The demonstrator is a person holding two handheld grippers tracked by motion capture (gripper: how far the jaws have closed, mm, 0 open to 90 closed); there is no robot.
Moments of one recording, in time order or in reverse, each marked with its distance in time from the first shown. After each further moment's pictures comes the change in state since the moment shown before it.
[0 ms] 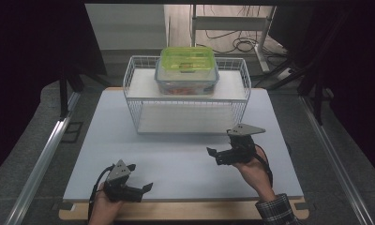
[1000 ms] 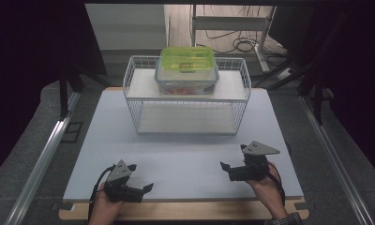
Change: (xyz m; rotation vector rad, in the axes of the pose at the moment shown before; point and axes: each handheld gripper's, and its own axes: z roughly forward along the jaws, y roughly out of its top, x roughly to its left) left arm -0.002 0.000 0.001 0.007 -0.006 0.015; right arm -0.007 -0.060 -0.024 0.006 -0.071 0.015
